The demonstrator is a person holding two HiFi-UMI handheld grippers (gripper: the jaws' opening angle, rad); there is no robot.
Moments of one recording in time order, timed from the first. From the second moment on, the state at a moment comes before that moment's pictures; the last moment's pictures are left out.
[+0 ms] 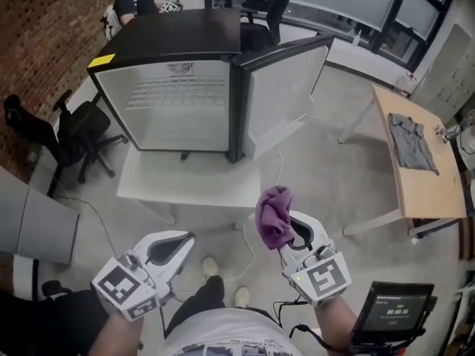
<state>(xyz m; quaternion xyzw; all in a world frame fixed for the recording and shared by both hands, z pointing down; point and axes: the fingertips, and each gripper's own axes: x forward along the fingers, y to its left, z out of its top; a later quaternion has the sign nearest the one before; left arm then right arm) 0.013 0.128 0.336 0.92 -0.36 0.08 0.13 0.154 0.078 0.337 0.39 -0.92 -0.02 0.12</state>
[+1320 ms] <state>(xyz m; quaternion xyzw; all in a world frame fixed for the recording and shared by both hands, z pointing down) -0.095 0.289 0.326 0.95 -0.27 0.09 0.11 0.022 0.245 0.312 0.42 -0.90 -0.06 0.12</state>
